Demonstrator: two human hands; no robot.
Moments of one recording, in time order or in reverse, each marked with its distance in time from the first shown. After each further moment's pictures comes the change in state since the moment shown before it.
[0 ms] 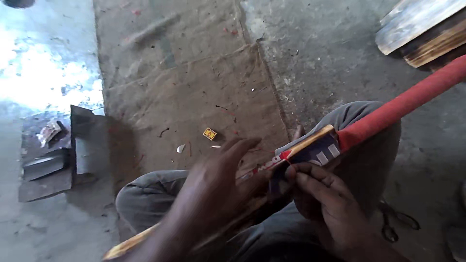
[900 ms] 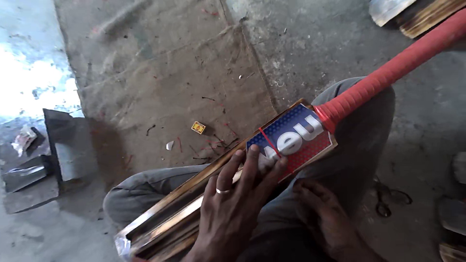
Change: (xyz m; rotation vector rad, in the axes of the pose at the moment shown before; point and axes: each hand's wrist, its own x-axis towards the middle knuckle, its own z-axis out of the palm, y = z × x) left_hand -0.037 0.008 0.092 0.568 0.301 0.203; right_hand -0.047 0.076 -0.047 0.166 0.091 0.006
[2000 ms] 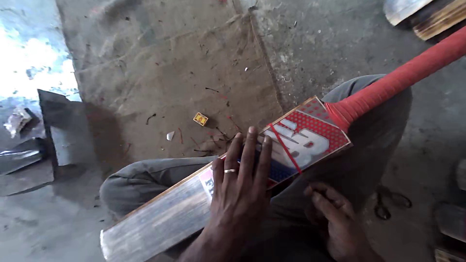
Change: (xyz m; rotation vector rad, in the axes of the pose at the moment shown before) left_hand 0.008 0.000 0.012 -0.097 -0.095 -0.116; right_hand -0.013 0.000 -0.003 -0.189 0.054 -0.096
